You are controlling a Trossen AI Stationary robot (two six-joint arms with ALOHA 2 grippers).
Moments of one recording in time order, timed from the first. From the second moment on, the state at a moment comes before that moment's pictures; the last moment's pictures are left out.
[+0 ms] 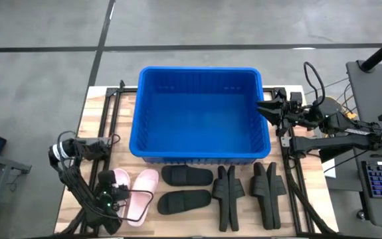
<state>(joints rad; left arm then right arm) -1.14 1.82 1.07 -1.38 -0.12 -1.30 -0.07 0.53 0.76 -0.13 0.15 0.29</state>
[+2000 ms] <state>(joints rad) 0.31 1.65 1.22 -0.67 -0.82 0.23 -0.07 0.53 0.76 -0.12 0.16 0.41</state>
